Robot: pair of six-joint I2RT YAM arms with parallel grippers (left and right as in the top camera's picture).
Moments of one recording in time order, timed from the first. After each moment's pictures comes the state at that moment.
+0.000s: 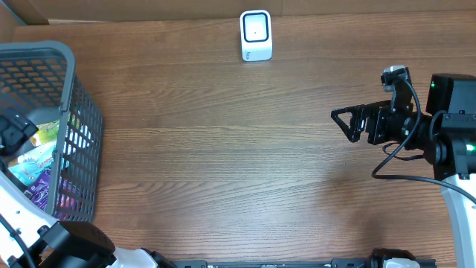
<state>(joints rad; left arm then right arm) 0.82 1.68 1.84 -1.38 0.01 -0.10 -0.06 1.18 1.20 -0.90 -0.66 -0.01</state>
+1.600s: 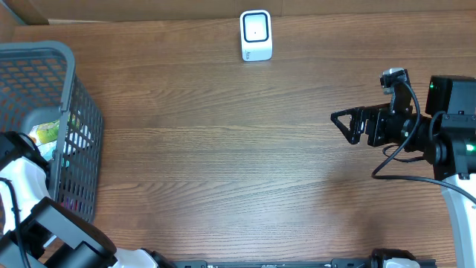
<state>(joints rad) 0.83 1.67 1.14 -0.86 -0.24 -0.22 -0.06 1.18 1.20 -0.93 -0.66 -0.01</state>
